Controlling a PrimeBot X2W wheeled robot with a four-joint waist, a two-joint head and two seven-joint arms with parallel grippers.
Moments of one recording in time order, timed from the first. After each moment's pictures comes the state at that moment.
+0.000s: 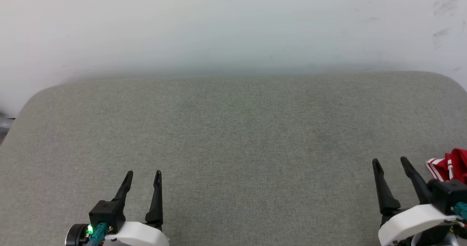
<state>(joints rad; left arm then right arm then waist) 0.00 0.15 -0.13 0.17 -0.25 0.02 -0.26 0.01 -0.11 -0.08 0.07 0.18 0.13 -0.05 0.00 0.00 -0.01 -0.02</state>
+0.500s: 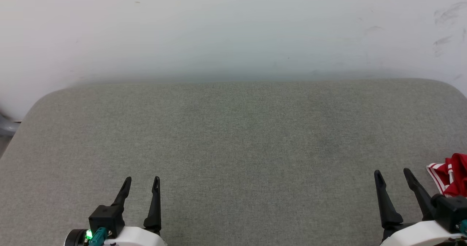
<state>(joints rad) 0.03 0.15 -0.13 0.18 -0.24 0.02 -0.26 0.13 -0.07 -0.08 -0.09 0.15 0.13 -0.01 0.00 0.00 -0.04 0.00</state>
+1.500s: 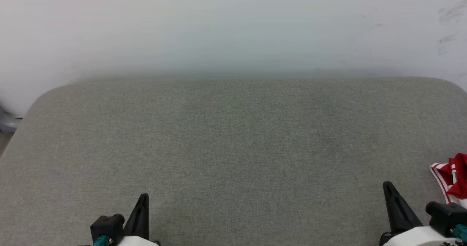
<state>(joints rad) 0.05 0.14 -0.13 0.25 -0.26 0.02 -0.24 0.13 -0.06 -0.08 -0.01 0.17 0.13 -0.02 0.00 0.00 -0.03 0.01</state>
